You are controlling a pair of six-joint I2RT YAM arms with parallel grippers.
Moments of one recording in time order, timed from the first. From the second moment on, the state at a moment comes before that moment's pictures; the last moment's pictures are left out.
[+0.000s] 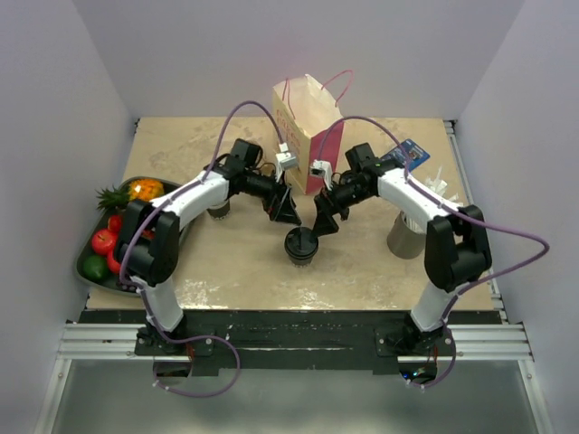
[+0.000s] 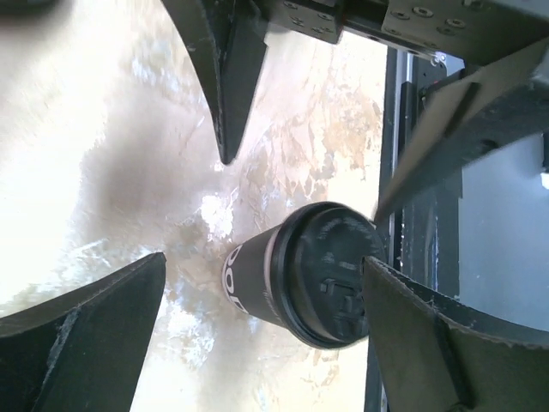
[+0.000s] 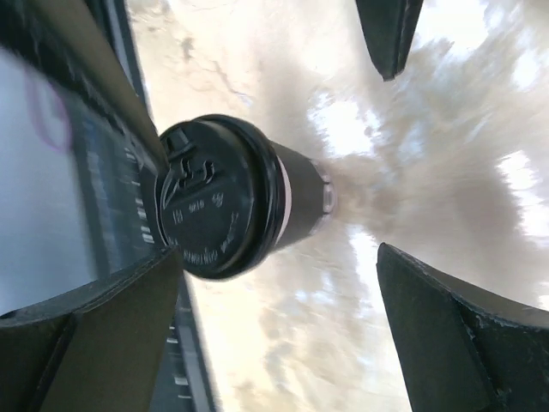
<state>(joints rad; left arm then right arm) -0.44 1.83 1.32 -0.38 1.02 0.20 0.38 1.77 1.33 -0.79 -0.90 -0.45</state>
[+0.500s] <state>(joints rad) -0.15 1.49 1.56 -0.46 0.90 0.23 0.53 1.75 1.23 -0.84 -0.66 -0.98</state>
